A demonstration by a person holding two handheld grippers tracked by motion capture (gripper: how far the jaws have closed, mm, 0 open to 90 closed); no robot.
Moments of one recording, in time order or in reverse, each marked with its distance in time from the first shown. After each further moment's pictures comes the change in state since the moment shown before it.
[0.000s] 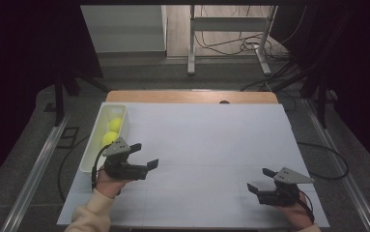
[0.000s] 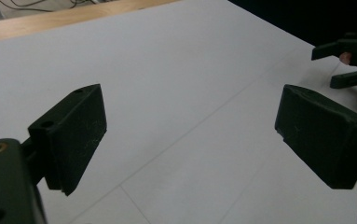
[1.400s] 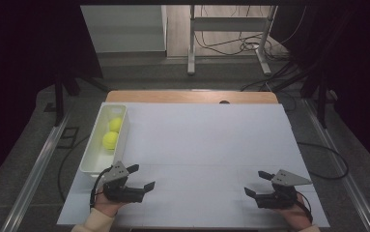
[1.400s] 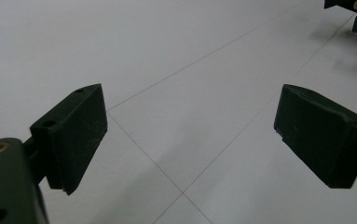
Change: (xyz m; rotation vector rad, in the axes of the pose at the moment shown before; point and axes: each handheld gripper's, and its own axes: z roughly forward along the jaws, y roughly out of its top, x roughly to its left) left arm -0.002 -0.068 0.004 0.040 0.007 0.020; right arm 0.006 -0.002 0.002 0.008 0.073 -0.022
